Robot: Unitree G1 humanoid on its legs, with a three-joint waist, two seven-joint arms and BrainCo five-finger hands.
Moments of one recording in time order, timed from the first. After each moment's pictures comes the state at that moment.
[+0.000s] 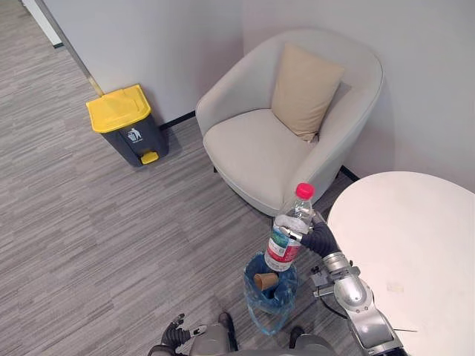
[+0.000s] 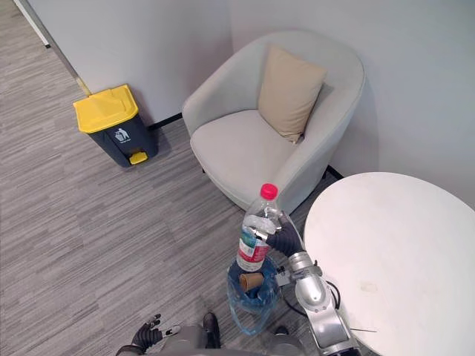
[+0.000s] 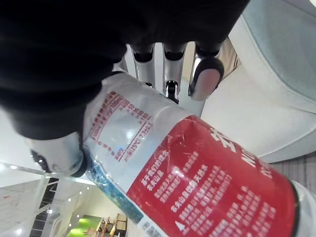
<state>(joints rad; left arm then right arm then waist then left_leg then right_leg) 0.13 0.16 -0.11 1.05 0.02 -0.18 0.05 0.11 -0.24 0.23 -0.04 -0.17 -0.23 -0.04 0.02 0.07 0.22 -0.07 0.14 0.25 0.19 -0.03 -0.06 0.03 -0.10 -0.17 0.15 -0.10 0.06</state>
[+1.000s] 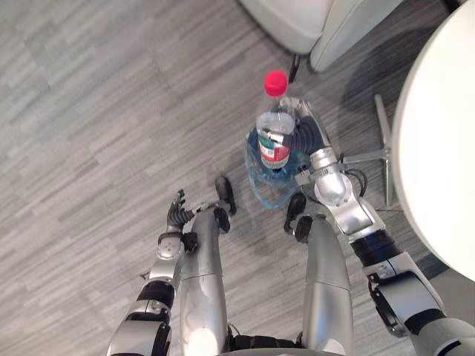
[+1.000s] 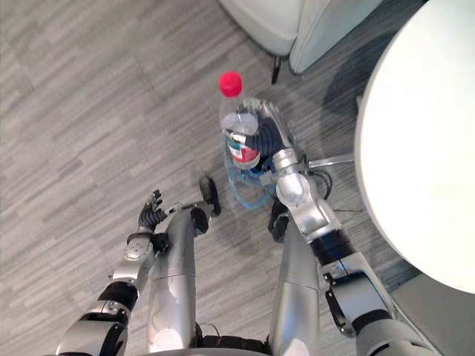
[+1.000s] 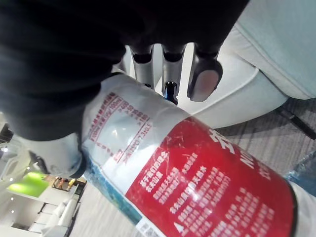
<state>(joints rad) -0.38 0.15 0.08 0.76 -0.08 -0.21 0.16 -0.71 -0.34 0.29 0.26 -0.36 -0.19 -0.26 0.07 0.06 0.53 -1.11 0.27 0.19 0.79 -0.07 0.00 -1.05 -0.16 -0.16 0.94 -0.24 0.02</state>
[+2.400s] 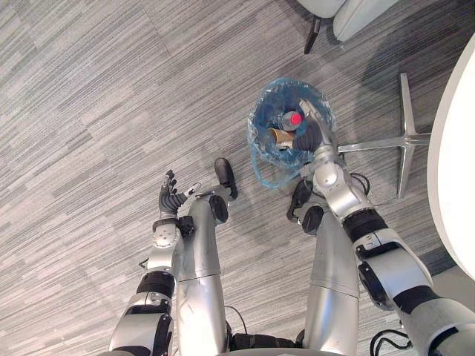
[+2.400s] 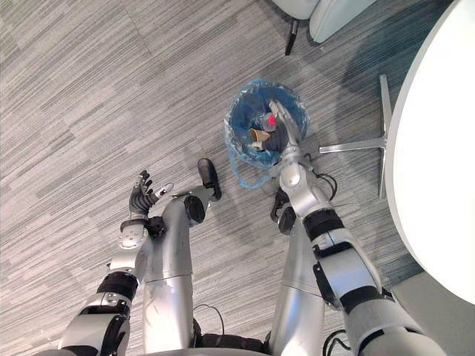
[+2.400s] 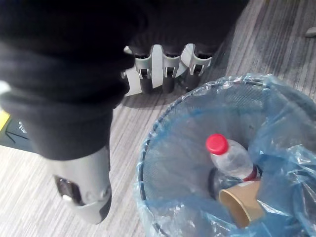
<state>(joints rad) -0.39 0.14 0.13 0.72 -0.10 -0.25 0.18 -0.80 -0.27 0.25 0.68 -0.44 -0.11 -0.29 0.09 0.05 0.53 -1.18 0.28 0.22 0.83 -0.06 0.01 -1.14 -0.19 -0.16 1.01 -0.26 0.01</state>
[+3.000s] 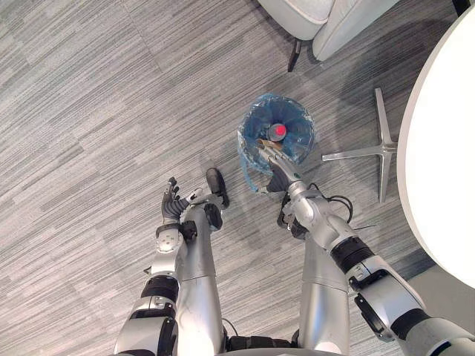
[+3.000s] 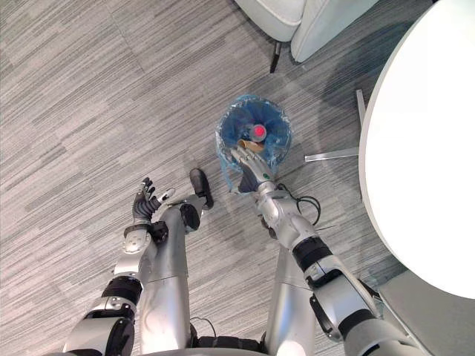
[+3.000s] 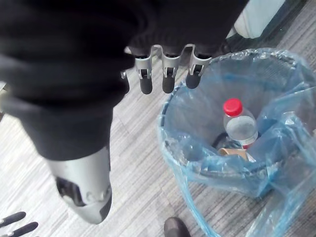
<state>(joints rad) -0.37 0.10 0.17 0.74 -0.10 -0.25 0.18 -0.66 -0.22 0.43 0.62 -0.74 -0.13 -0.21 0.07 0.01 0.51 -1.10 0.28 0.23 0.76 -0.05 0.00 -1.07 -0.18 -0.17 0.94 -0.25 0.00</state>
